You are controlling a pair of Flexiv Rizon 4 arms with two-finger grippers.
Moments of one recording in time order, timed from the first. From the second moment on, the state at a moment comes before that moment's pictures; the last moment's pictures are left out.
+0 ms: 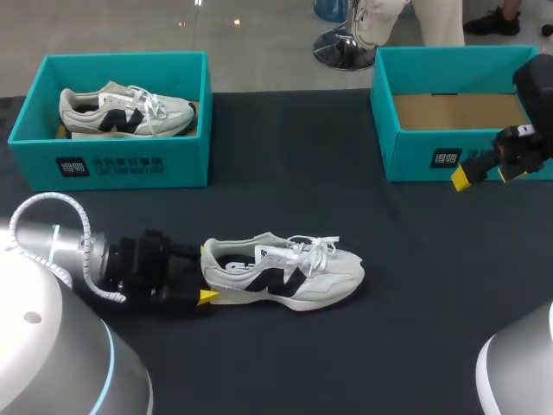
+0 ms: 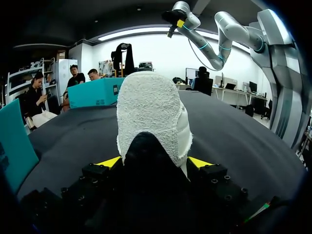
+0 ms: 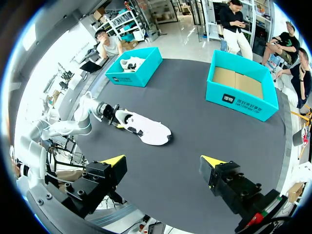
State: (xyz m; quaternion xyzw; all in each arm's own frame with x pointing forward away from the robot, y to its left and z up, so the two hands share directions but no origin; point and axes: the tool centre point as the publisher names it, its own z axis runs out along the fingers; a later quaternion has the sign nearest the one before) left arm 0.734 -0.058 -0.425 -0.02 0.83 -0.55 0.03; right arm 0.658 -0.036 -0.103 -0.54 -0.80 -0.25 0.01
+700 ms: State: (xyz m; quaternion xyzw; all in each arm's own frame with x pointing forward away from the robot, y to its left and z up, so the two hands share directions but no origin) left arm 0.733 -0.058 -0.425 -0.02 0.83 -0.55 0.03; right arm 0.655 -0.036 -0.121 -0.56 -0.80 -0.21 0.00
